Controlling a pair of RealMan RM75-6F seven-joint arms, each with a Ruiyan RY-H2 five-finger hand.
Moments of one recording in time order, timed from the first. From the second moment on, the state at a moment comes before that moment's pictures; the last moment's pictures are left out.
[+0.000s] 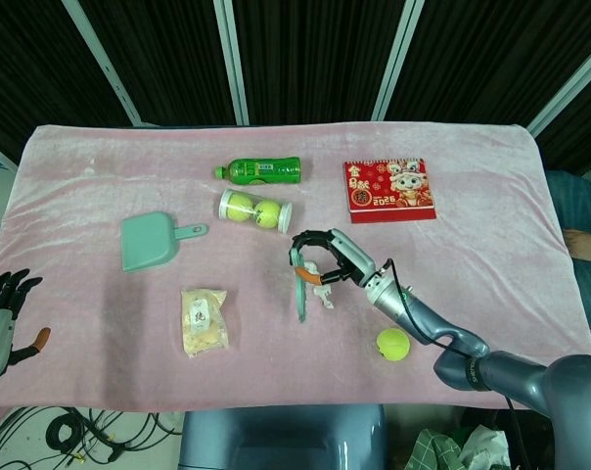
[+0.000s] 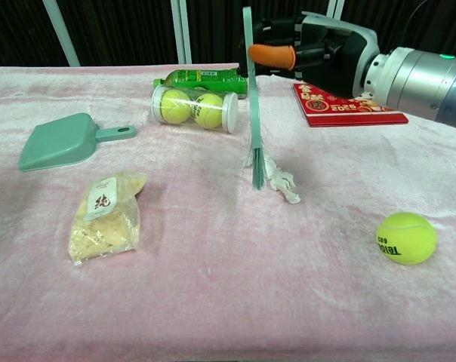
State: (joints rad) left arm -0.10 -1.12 -0.05 -1.68 1.40 1.43 0.10; right arm 0.93 -1.55 0.09 -1.14 -1.63 1.06 1.56
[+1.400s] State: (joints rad) left arm -0.10 -1.11 -0.05 -1.68 1.40 1.43 0.11; right arm 0.96 -1.33 0.05 -1.23 -1.12 0.52 0.20
